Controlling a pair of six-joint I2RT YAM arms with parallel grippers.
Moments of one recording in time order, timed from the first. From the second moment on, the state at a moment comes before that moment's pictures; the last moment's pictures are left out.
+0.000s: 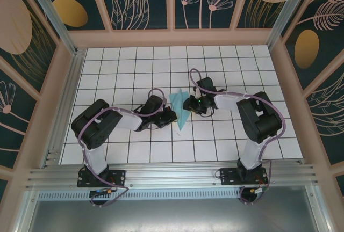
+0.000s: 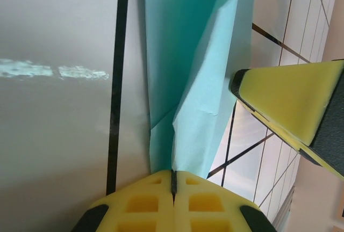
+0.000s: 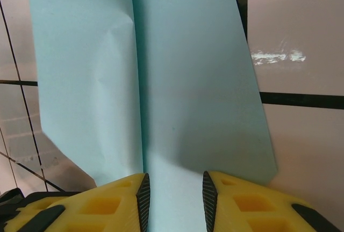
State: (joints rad) left arm -0.71 1.85 0.73 0.41 0.38 -1.15; right arm 0.47 1.80 0.96 -0.22 -0.43 0.64
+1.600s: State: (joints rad) left arm -0.70 1.87 0.86 0.18 0.33 -0.99; right arm 0.47 1.82 0.97 -0.23 -0.41 0.62
